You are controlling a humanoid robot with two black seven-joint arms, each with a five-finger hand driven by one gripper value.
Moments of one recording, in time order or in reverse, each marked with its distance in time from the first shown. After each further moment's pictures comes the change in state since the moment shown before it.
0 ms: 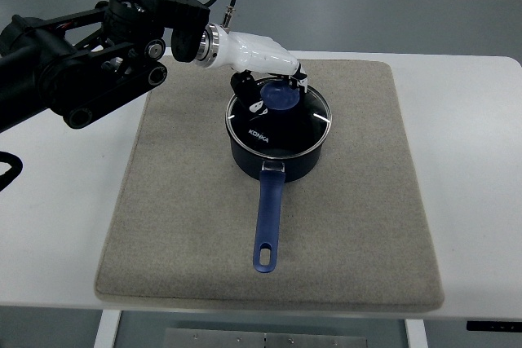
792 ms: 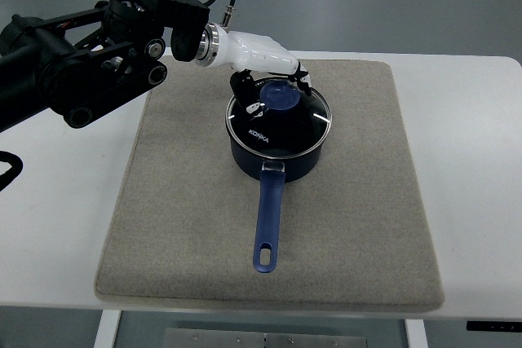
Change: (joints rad) left arm -0.003 -0.001 0.000 0.005 -0.004 0.000 0.000; right arm 0.000 0.000 0.000 0.000 0.000 0.000 0.000
